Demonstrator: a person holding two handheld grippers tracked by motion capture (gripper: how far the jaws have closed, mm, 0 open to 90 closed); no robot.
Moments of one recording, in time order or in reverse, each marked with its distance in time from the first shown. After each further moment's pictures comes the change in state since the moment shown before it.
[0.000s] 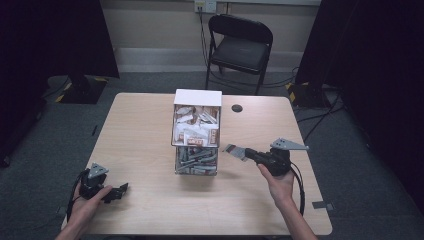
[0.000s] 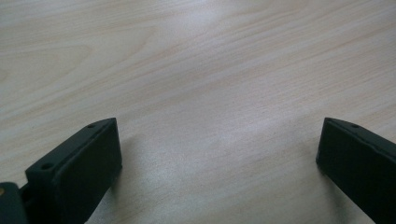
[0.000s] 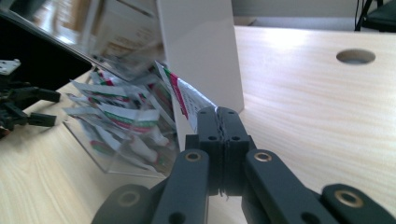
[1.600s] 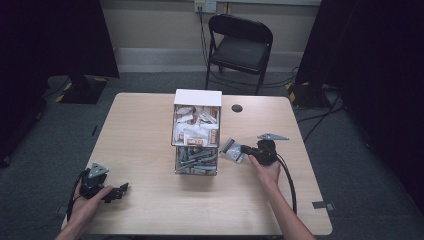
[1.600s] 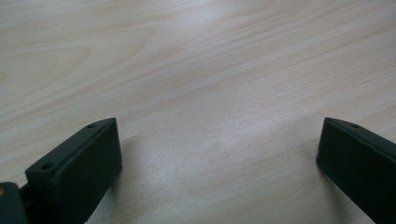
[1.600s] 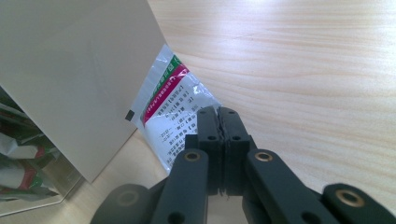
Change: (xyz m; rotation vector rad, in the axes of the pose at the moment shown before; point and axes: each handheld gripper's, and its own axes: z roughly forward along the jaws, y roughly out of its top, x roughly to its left) left arm 0.000 0.001 0.001 0.000 -0.001 0.001; right arm -0.052 -0.023 0.073 0.124 -0.115 0.105
